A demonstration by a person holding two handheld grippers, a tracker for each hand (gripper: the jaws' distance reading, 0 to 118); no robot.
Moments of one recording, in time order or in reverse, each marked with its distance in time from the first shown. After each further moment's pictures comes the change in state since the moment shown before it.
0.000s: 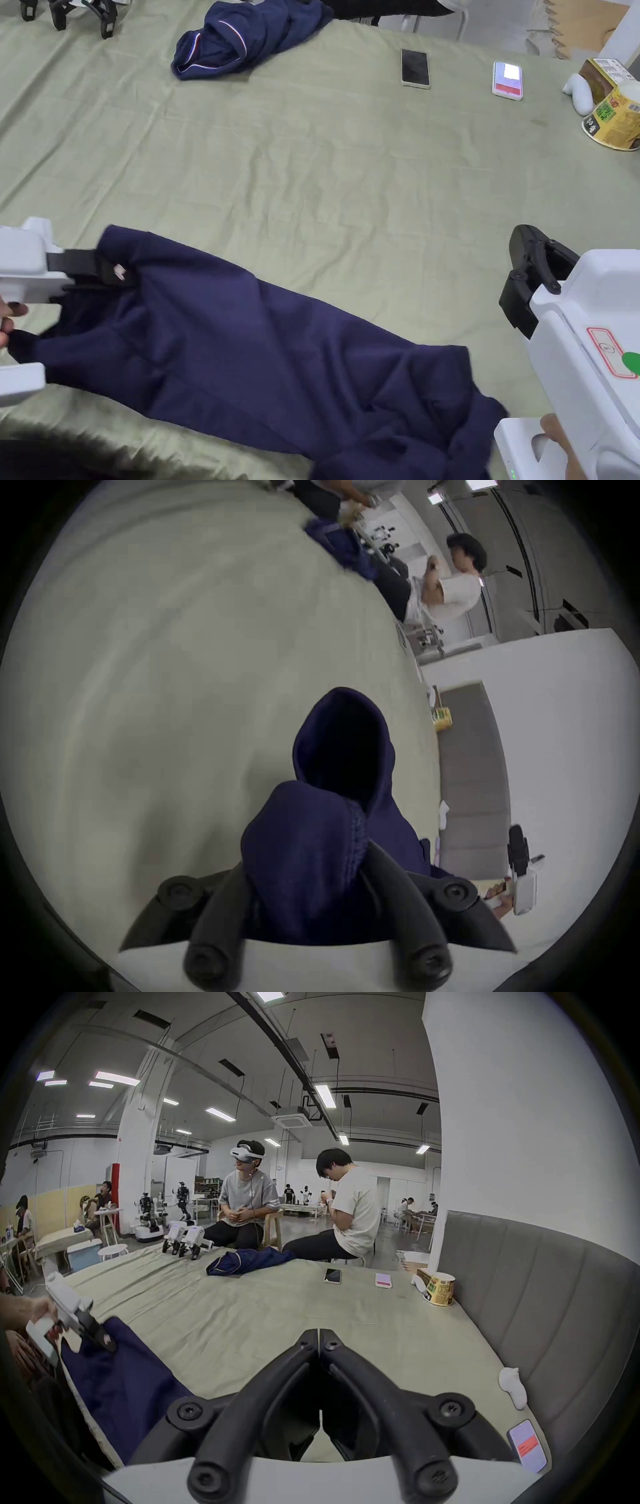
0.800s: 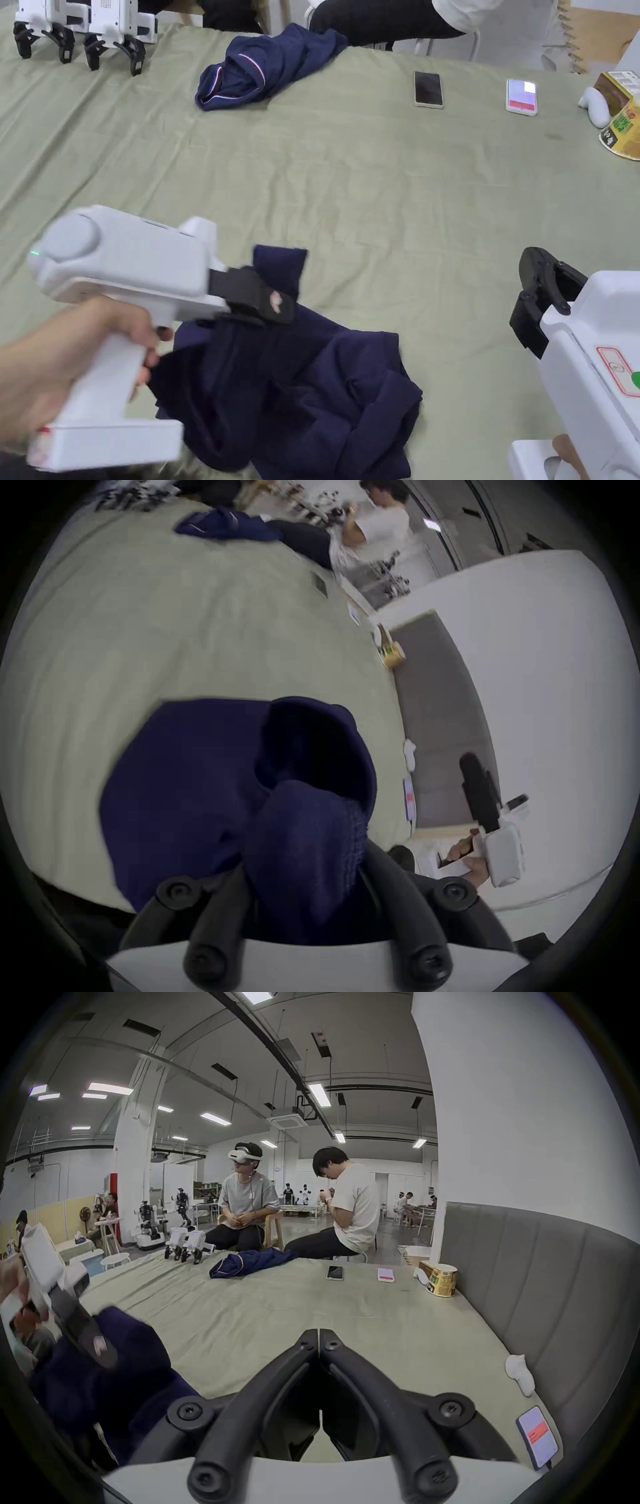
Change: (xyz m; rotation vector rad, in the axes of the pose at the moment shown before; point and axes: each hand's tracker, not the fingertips) left arm 0.217 -0.122 -0.058 -0.224 -0.061 -0.268; right arm 0.006 -0.008 0.013 -0.001 0.006 -0.053
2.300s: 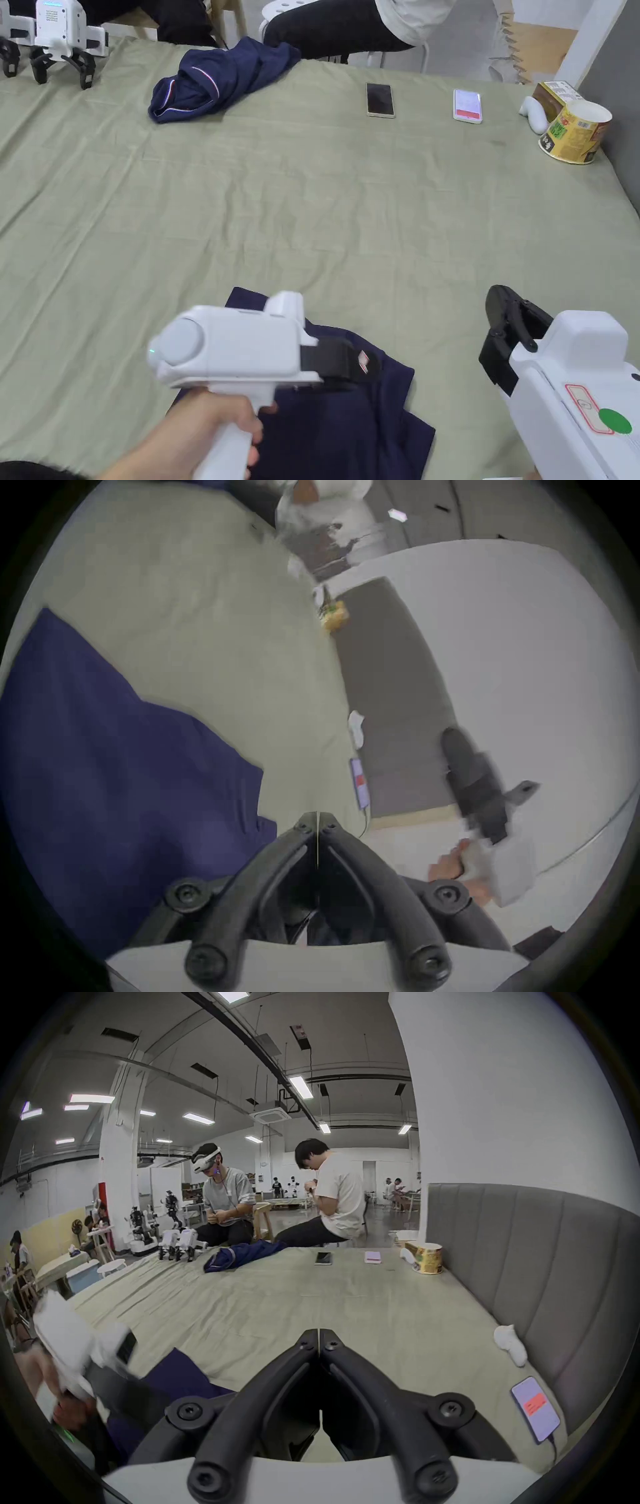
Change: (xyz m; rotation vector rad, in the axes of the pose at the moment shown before) left arm 0.021 -0.040 -0.081 0.056 -0.274 -0.052; right arm 0.014 -0.020 0.026 -0.056 0.004 -0.081
